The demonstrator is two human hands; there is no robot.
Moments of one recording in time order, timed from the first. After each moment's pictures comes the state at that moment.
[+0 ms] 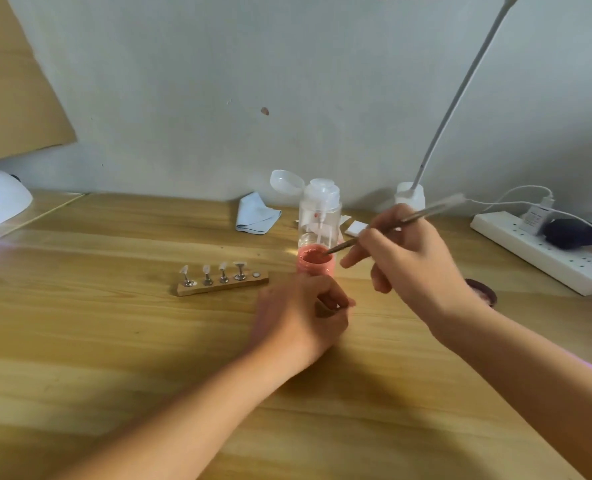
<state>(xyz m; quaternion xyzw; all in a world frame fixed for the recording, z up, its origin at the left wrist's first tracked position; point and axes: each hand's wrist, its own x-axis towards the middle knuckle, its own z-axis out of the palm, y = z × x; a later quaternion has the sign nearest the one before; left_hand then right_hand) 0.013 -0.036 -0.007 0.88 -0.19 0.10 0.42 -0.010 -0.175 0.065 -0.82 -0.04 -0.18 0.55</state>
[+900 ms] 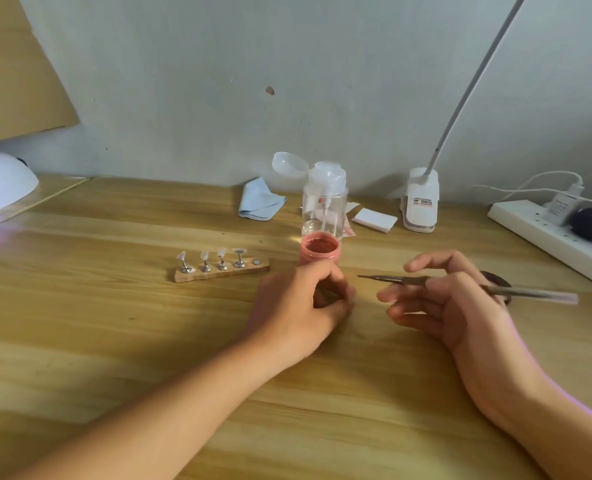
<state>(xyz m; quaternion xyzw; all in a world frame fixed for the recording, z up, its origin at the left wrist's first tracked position) 0.014 -0.031 -0.006 0.87 -0.20 0.07 0.44 -0.046 -0.209 0.021 -0.66 -0.03 -0.09 0.75</state>
